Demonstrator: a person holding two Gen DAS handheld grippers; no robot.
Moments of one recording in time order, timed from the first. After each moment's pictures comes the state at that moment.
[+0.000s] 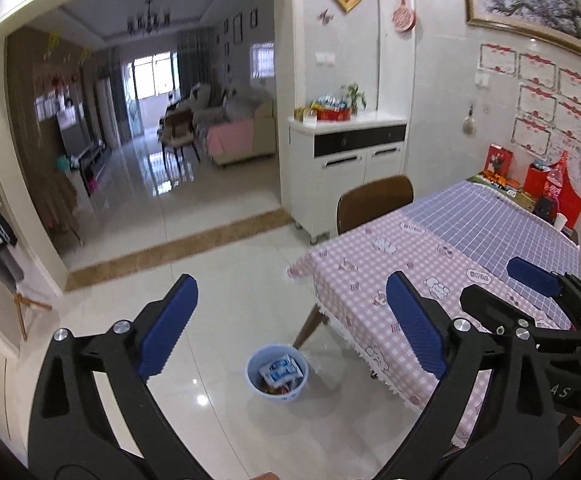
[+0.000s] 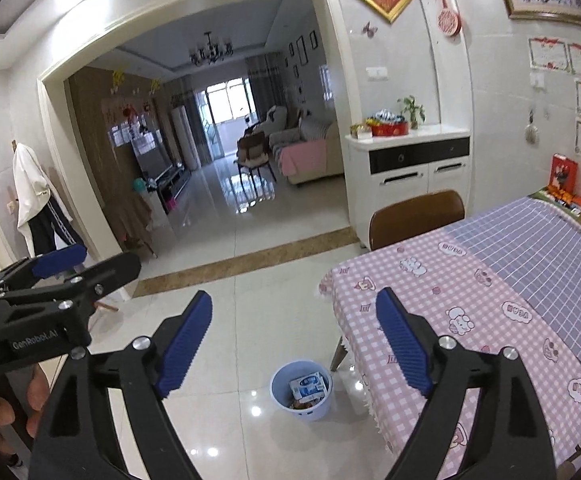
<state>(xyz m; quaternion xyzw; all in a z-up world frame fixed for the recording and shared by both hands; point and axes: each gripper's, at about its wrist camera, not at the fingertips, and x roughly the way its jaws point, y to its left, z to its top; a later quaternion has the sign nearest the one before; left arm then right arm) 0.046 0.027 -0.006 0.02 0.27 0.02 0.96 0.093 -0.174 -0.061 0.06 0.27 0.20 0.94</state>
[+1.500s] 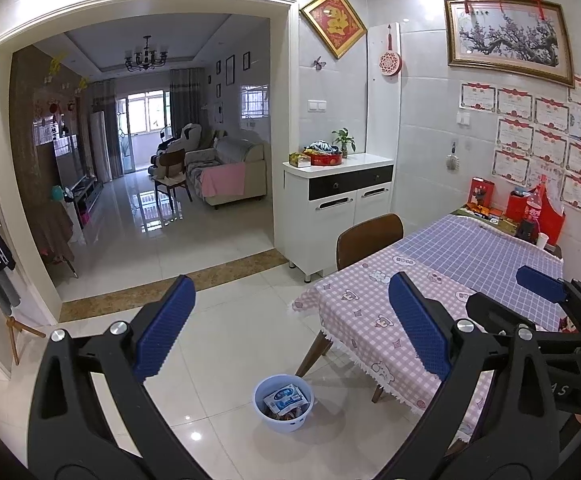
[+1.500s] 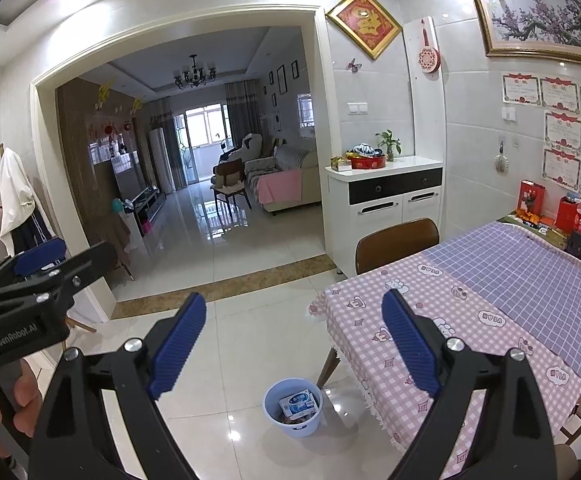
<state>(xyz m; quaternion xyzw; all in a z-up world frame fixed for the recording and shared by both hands) -0.027 0.083 0.031 0.01 0.20 0.00 0.98 0.013 -0.118 -0.021 0.05 0.23 0.14 0.96</state>
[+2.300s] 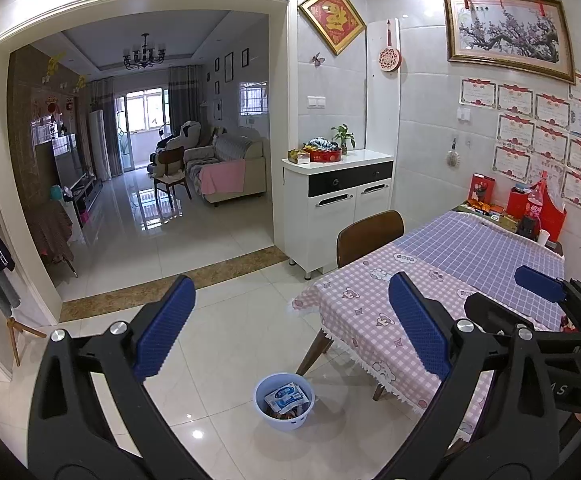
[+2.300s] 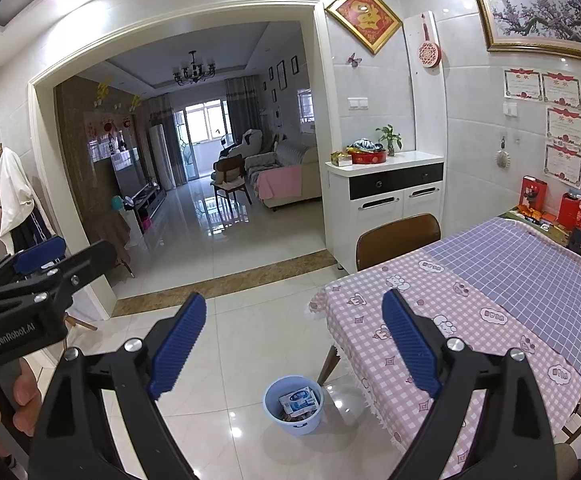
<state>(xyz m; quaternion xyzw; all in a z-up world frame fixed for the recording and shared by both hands) -0.019 0.083 0.028 0.02 0.21 0.00 0.98 0.021 -0.126 -0.027 0.05 0.23 0.14 0.96</state>
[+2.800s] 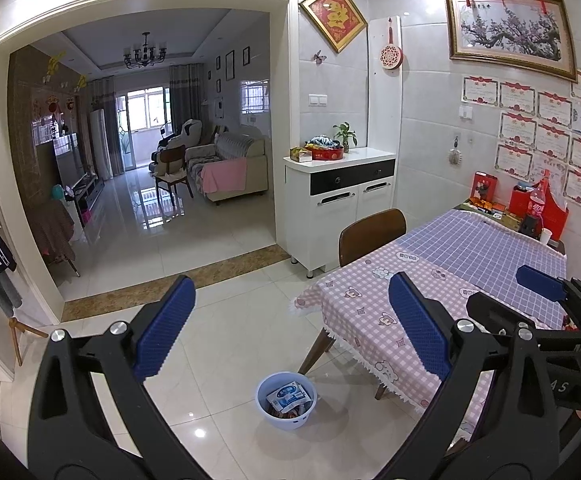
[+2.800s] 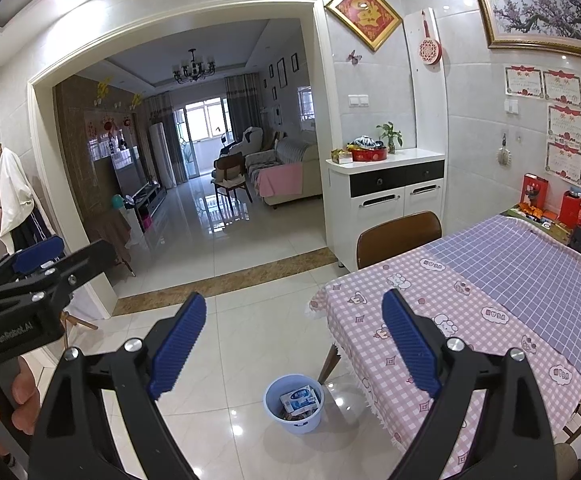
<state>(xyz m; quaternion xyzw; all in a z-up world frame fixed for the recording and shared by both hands) -0.014 0.088 0.027 0.02 0.21 0.00 0.98 0.023 -0.122 -0.030 0.05 0.24 0.14 0.96</state>
